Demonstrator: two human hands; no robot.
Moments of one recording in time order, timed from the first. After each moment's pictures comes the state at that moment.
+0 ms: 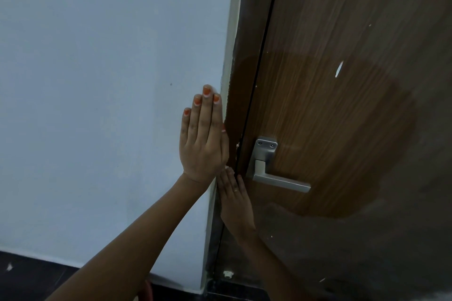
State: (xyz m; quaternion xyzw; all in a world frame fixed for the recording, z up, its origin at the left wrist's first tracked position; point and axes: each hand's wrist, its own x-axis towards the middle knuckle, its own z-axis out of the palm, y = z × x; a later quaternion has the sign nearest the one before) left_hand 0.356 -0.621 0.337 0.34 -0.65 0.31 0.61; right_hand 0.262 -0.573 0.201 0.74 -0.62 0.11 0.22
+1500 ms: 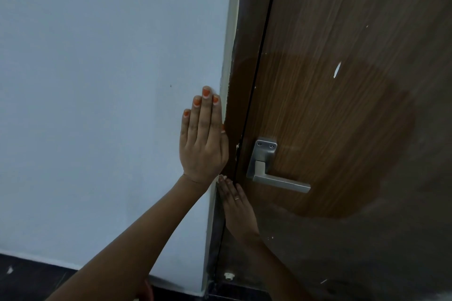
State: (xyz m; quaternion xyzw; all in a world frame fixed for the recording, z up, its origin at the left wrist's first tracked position) left_hand 0.356 -0.621 0.338 0.34 -0.65 0.30 0.61; right_hand 0.249 -0.571 0.177 0.77 -0.60 0.03 0.21
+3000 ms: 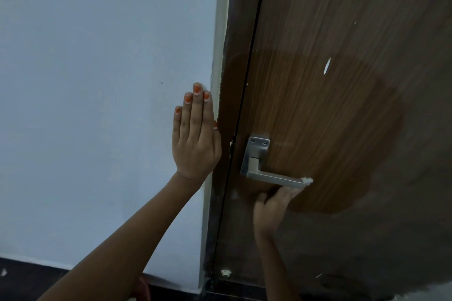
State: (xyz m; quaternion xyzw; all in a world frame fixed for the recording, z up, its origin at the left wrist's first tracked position) left_hand 0.355 -0.621 0.336 0.36 -0.64 0.31 0.61; right_hand 0.212 -0.557 0.192 0.37 -0.76 0.54 0.02
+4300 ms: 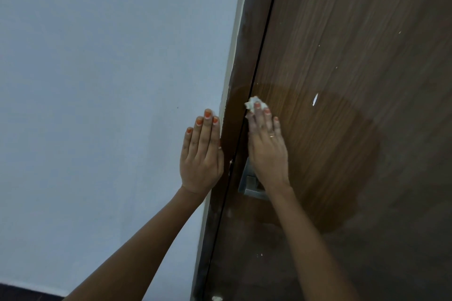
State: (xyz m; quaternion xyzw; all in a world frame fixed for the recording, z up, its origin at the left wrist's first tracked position) left_hand 0.357 -0.621 0.338 0.36 -0.65 0.31 0.59; right_hand 0.213 -0.595 0.379 0.68 -0.54 0.30 0.39
